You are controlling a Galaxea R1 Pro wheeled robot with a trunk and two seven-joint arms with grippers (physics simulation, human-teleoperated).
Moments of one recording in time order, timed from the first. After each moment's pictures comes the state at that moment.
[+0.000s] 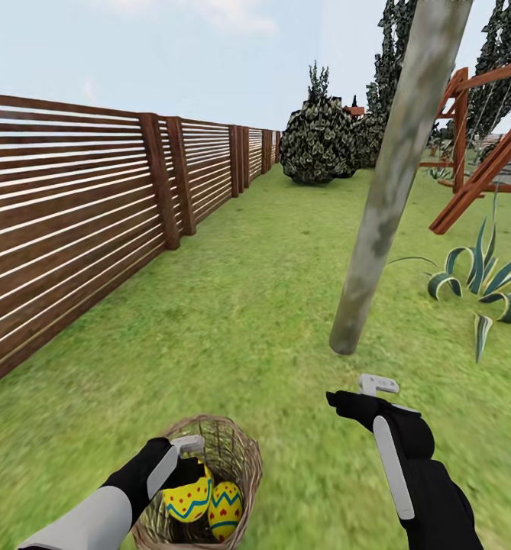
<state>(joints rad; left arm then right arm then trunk) -0.66 -0.04 -0.17 -0.37 0.39 0.61 0.15 -0.34 0.09 -0.07 -1.58 -0.14 0.94 -0.13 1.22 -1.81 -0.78</state>
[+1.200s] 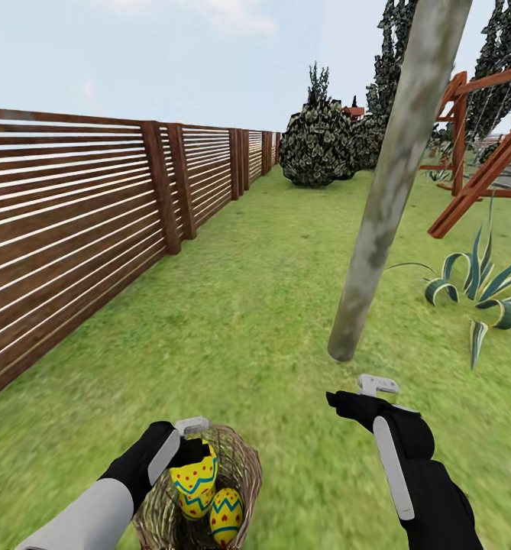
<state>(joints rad) -0.66 -0.04 -0.16 -0.51 0.39 0.67 0.15 -0.34 0.09 -0.07 -1.58 -0.14 0.94 -0.13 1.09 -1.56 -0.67</state>
